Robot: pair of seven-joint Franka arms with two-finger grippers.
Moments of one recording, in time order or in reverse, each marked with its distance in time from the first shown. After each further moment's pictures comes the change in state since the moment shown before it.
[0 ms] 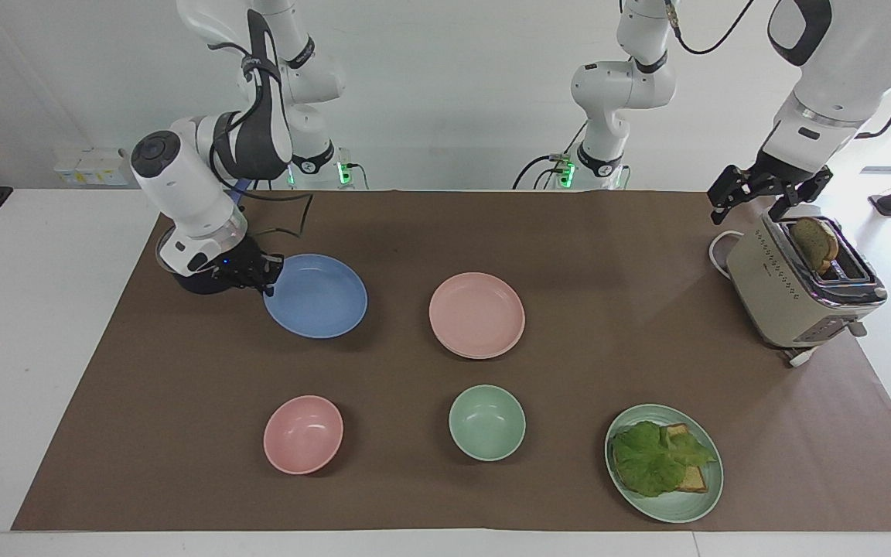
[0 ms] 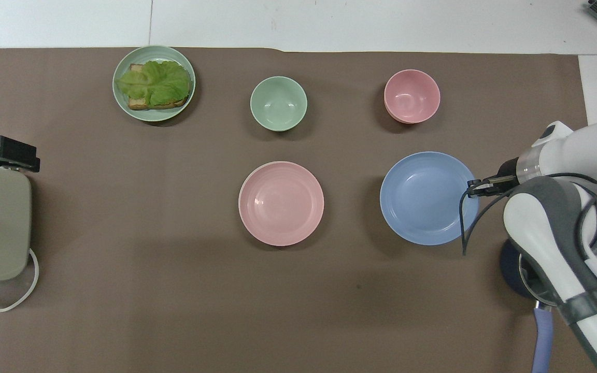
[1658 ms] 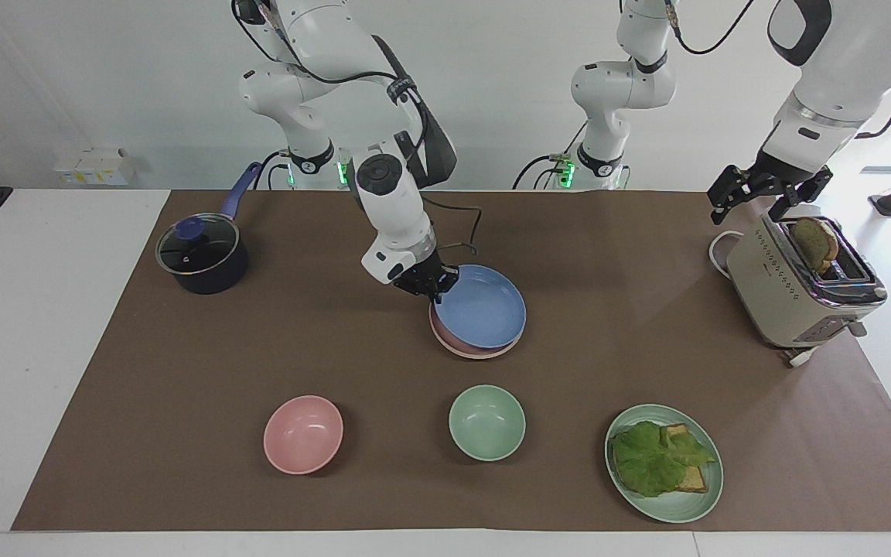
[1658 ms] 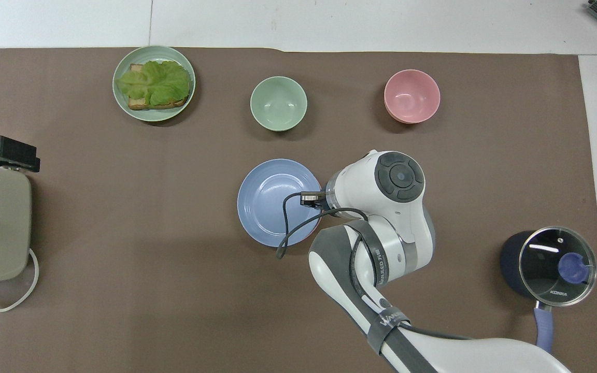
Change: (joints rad) left arm 0.000 0.000 0.000 0.000 0.000 0.000 0.000; right arm 0.442 0.225 0.038 0.051 0.151 0.315 0.537
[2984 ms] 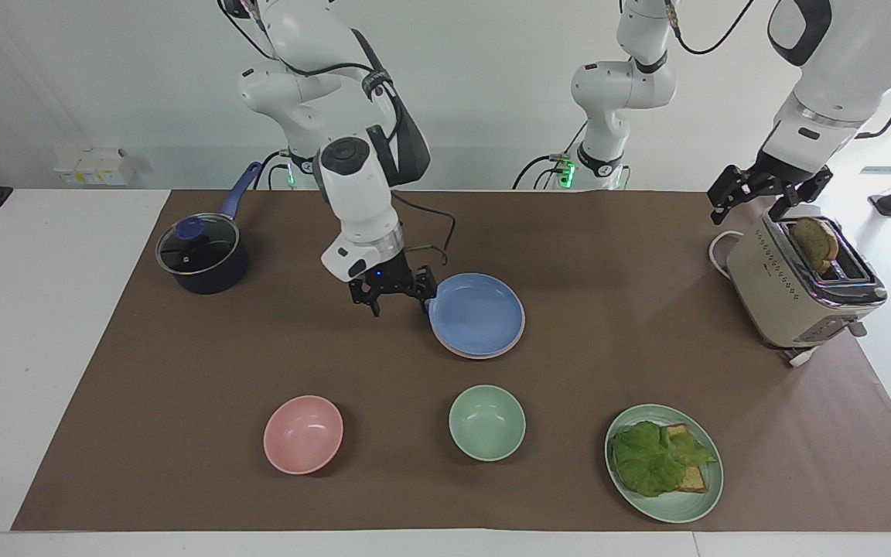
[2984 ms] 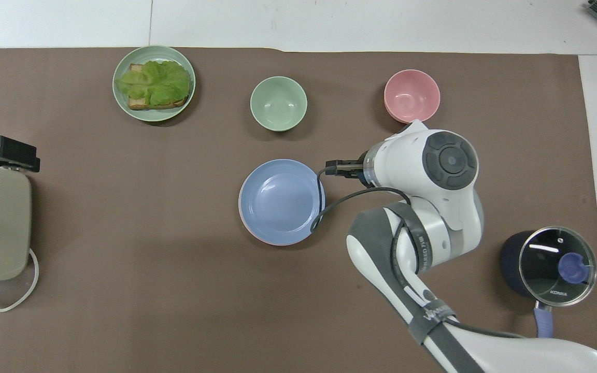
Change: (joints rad) left arm 0.000 0.000 0.000 0.000 0.000 0.000 0.000; right arm -0.124 -0.076 -0.014 0.035 -0.202 0.004 -0.009
